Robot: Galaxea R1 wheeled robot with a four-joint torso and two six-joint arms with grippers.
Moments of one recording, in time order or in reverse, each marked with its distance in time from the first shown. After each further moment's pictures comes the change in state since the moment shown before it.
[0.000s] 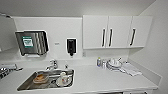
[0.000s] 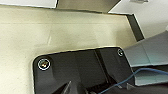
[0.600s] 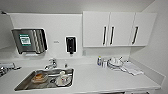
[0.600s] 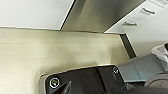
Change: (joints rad) left arm -0.016 -0.429 0.478 0.000 -0.112 0.001; right arm 0.070 -0.246 0.292 0.002 -0.005 0.020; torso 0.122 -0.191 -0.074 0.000
